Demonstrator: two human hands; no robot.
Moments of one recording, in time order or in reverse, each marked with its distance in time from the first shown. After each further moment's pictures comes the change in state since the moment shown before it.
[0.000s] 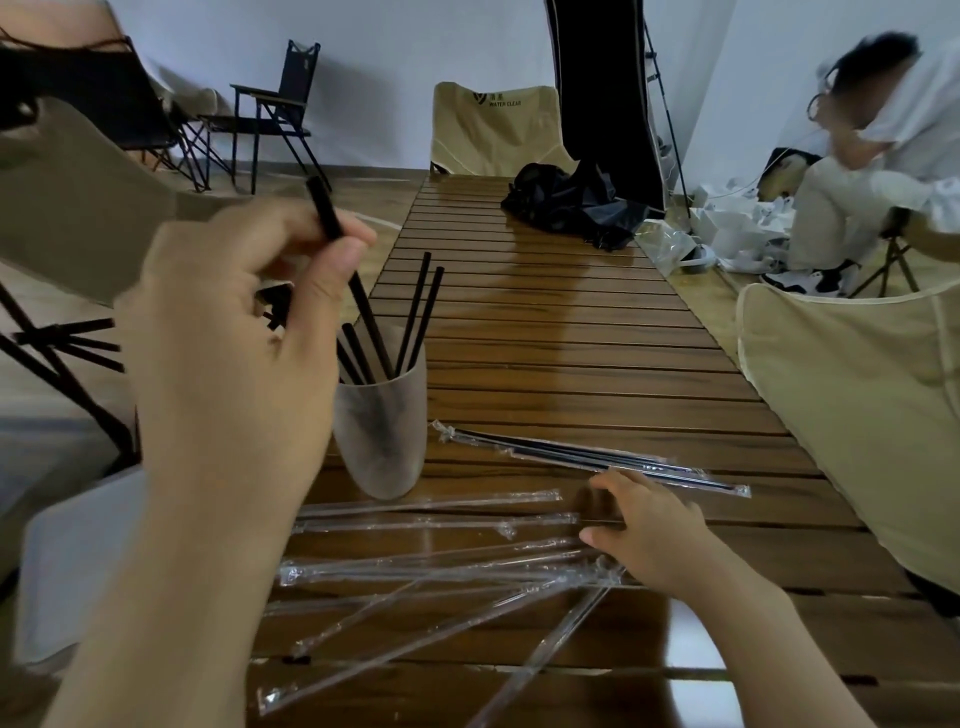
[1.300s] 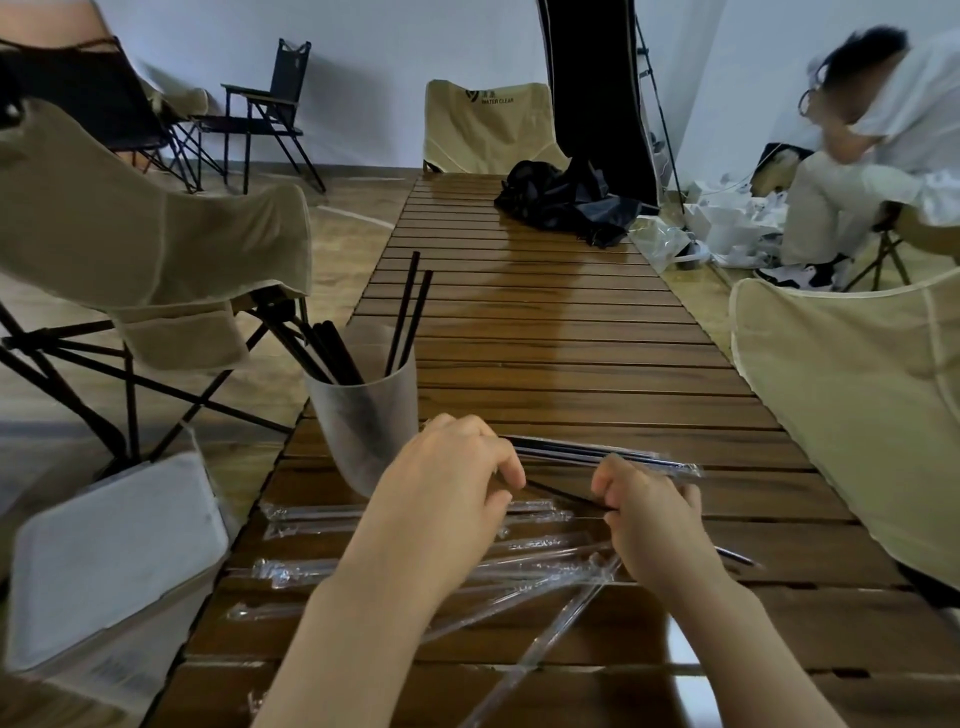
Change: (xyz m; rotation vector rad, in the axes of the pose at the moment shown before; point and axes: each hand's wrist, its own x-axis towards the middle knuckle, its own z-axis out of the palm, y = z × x) left_hand -0.067 0.001 0.073 0.281 -0.901 -0.015; right_hand -0.003 -0.002 0.008 -0.040 0.298 -0.019
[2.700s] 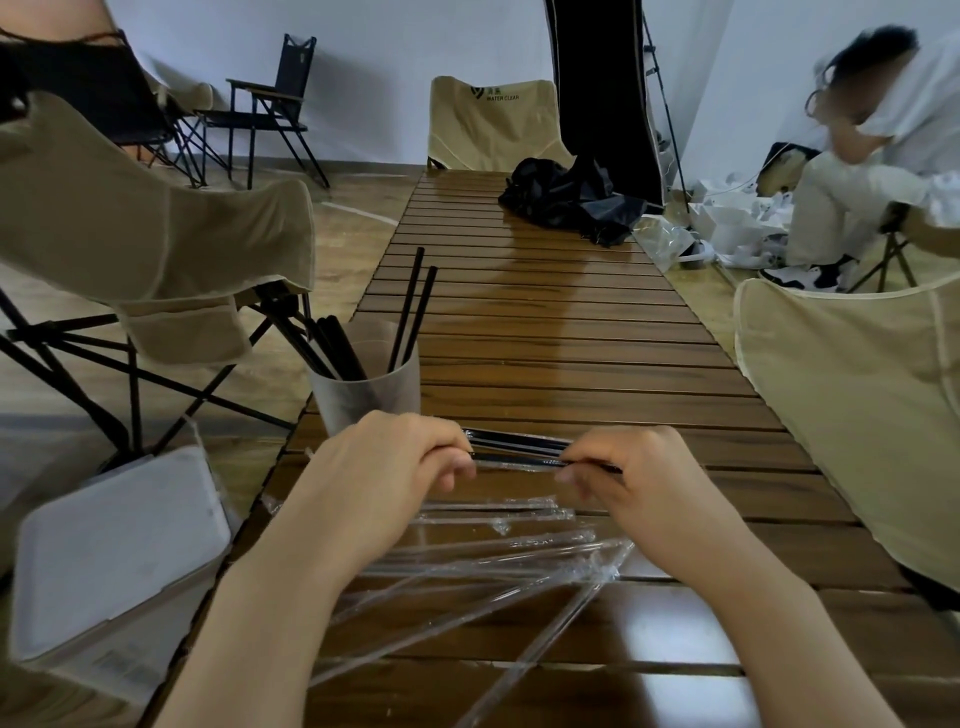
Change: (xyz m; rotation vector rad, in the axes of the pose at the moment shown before) left_hand -0.002 -0.037 -0.022 -0.071 -0.079 -0.098; right_hand 0.000 -0.028 -0.050 0.291 0.036 -0.407
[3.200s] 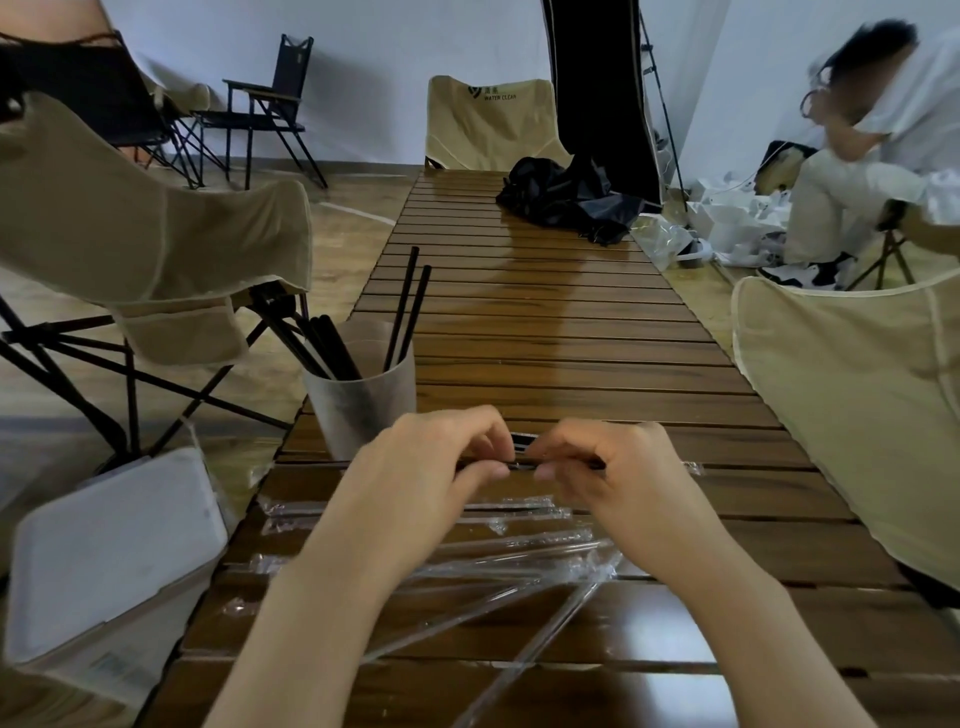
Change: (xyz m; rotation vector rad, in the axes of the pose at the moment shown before) left_hand 0.002 0.015 0.017 -0.073 0.089 0.128; right_hand 0.002 -0.006 0.009 0.154 0.056 0.031
